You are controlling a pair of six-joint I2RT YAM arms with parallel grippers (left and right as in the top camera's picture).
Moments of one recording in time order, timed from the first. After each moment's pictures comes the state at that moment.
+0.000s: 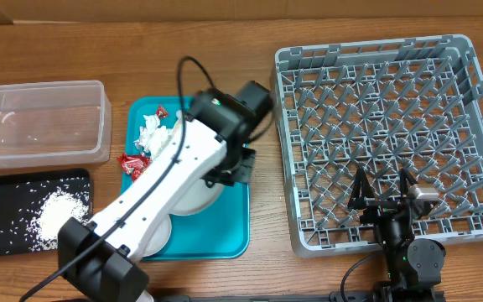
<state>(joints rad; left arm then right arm) -0.62 1.75 1.68 -1.53 -0.01 -0.45 0.03 0.01 0.02 -0.03 -0.03 0.24</state>
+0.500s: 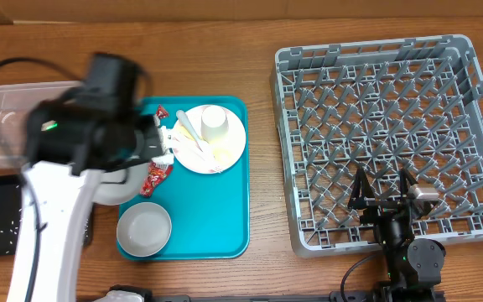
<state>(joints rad) -0.16 1.41 1.73 -1.54 -0.02 -0.47 0.03 0.01 0.02 -0.04 -0.03 0.24</state>
